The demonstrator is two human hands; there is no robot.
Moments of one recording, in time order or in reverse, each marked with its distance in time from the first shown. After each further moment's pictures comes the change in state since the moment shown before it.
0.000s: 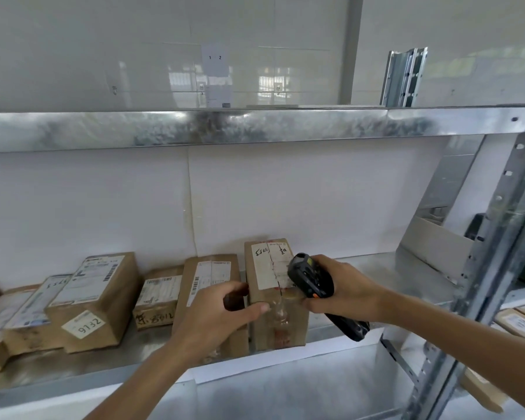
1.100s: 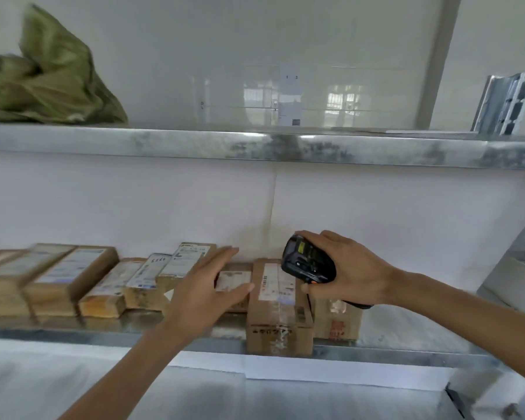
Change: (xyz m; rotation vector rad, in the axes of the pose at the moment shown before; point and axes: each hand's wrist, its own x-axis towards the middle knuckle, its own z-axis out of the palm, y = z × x) left_hand -0.058 -0.044 -0.110 0.288 0.410 0.070; right_hand 0.046 -0.115 0.007 -0.257 -0.027 -0.437
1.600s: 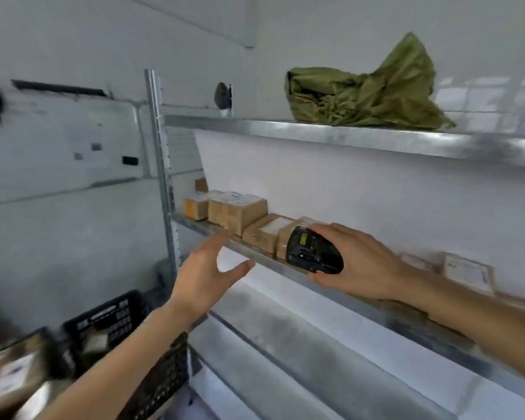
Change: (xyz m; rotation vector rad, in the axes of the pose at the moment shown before) left_hand -0.255 -0.204 -0.365 0.251 0.400 -0.468; right_hand 0.167 -0.427 0.156 0.040 -0.043 -0.552
